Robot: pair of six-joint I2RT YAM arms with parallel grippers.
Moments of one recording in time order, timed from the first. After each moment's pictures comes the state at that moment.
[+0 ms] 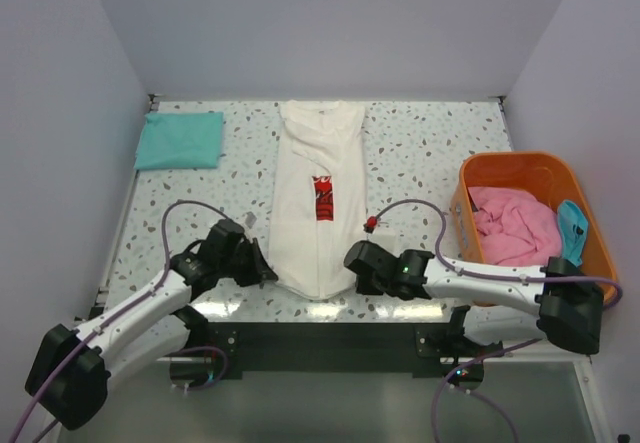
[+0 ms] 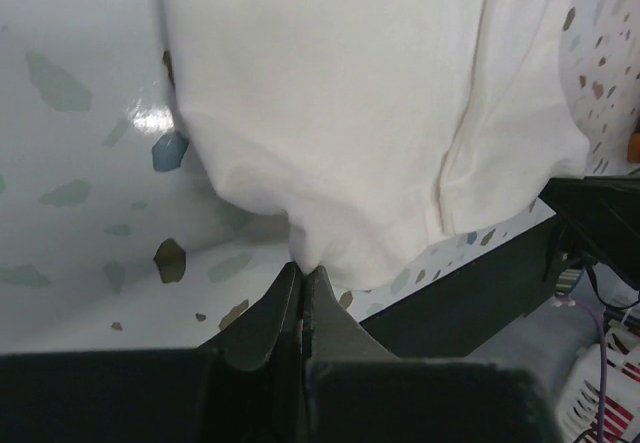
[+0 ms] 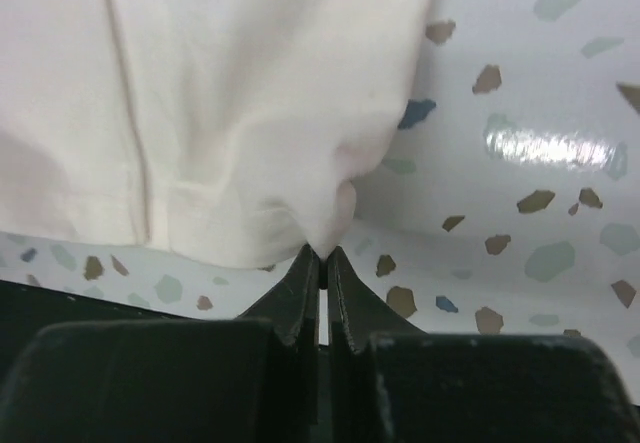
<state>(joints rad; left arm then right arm) -0.56 0.83 0.34 -0.42 0.26 -0.81 1.16 1.23 0.64 -0.55 0.34 1.14</state>
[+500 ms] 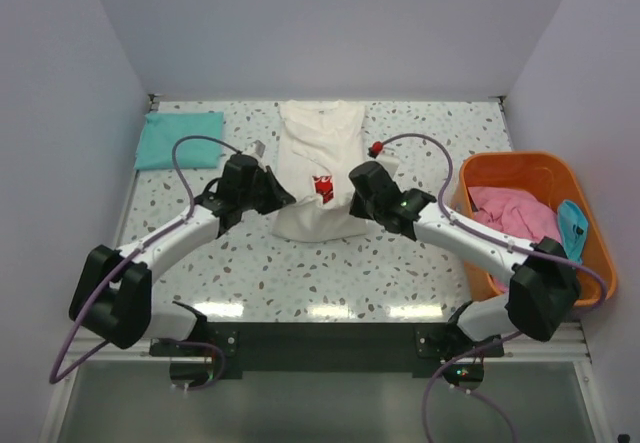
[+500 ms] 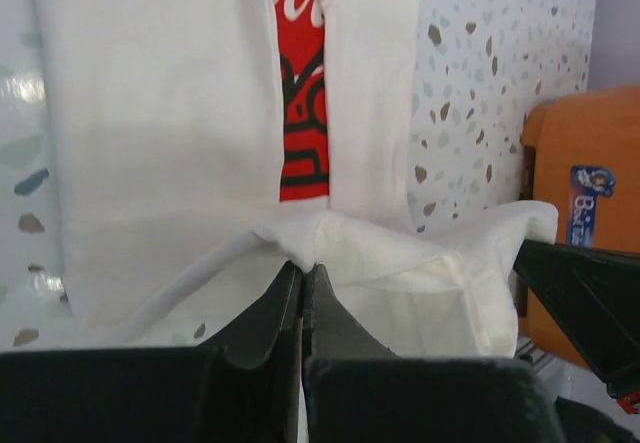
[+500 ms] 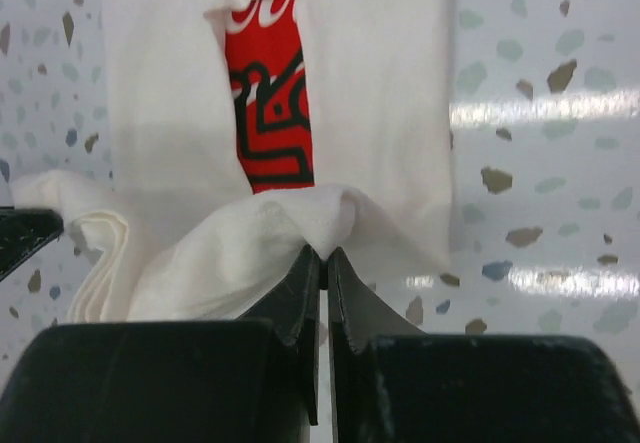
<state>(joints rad) -0.47 1.32 0.78 -0.12 0.17 -0.78 0.80 1.37 0.99 -0.42 0.40 0.81</state>
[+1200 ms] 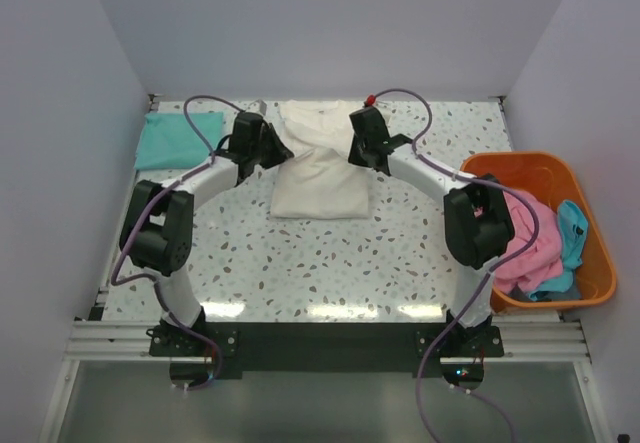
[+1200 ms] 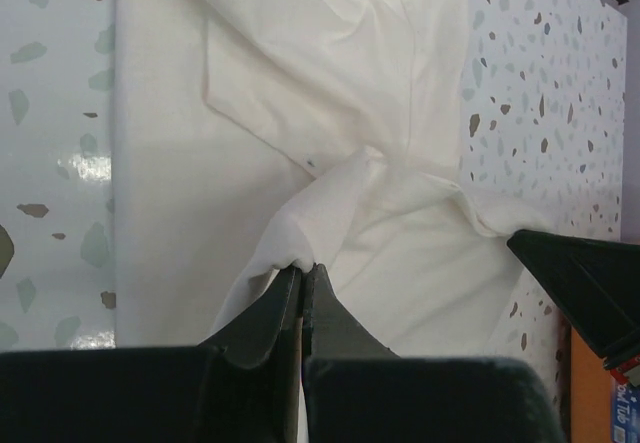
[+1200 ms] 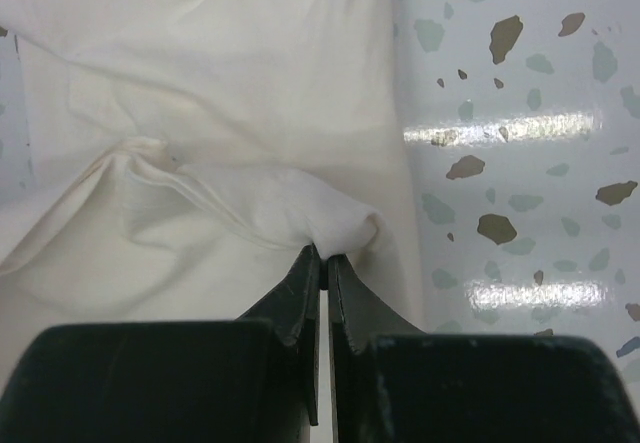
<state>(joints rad) -0.32 1.80 1.20 0.02 0.15 -0.68 0.50 1.92 1.49 -0.35 0.29 0.58</state>
